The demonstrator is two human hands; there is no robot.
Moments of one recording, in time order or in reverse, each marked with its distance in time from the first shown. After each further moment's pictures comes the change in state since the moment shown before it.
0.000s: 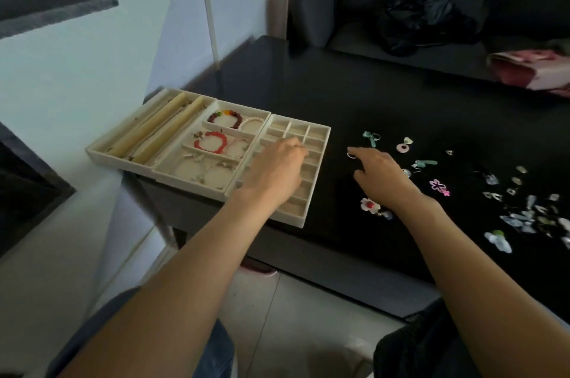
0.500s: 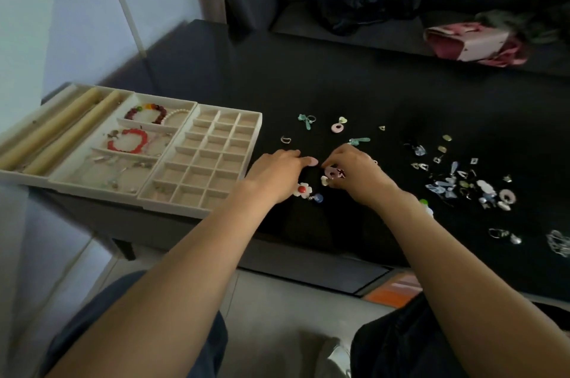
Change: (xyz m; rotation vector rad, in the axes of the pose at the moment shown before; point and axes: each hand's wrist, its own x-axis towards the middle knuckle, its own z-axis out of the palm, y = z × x) left_hand 0.050 0.084 0.066 0.144 -0.429 0.139; right_hand -0.025 0.081 -0.016 -0.099 -0.055 -0.007
